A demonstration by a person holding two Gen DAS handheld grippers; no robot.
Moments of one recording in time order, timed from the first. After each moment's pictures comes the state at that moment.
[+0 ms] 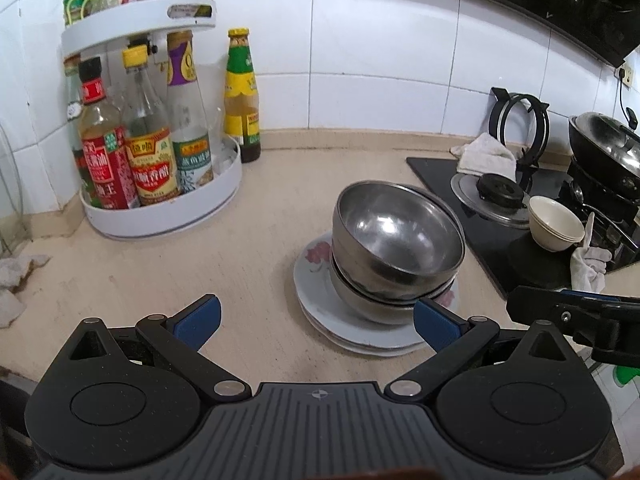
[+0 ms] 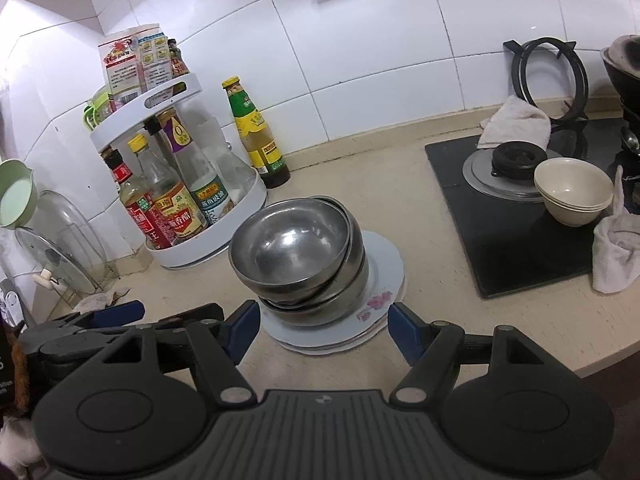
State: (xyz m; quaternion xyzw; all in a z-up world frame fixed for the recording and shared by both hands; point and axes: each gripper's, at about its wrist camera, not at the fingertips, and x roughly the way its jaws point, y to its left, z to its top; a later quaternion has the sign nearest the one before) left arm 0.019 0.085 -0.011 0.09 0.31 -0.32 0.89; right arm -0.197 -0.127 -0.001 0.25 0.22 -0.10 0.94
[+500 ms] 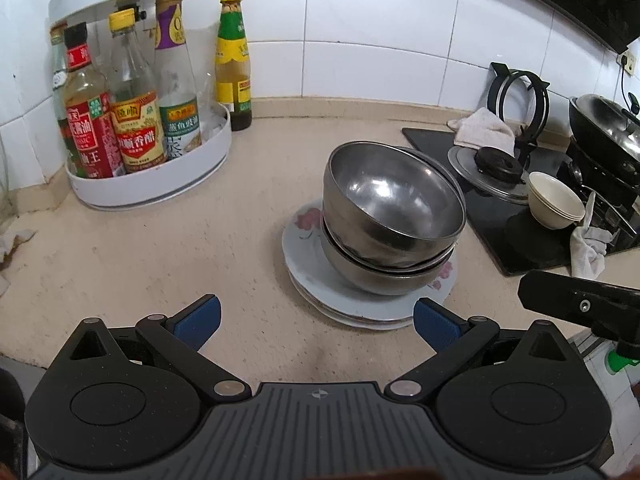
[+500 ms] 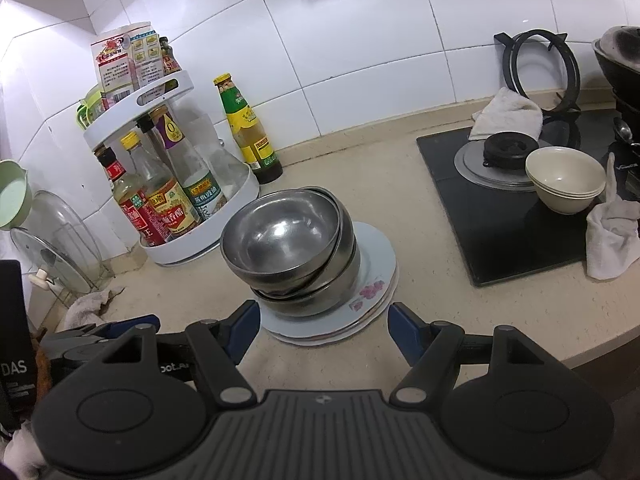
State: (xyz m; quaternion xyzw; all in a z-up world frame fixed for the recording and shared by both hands) left arm 0.023 0.078 -0.030 0.09 0.35 -0.33 0.87; right arm -0.200 -0.125 -0.007 0.26 0.23 -0.10 0.93
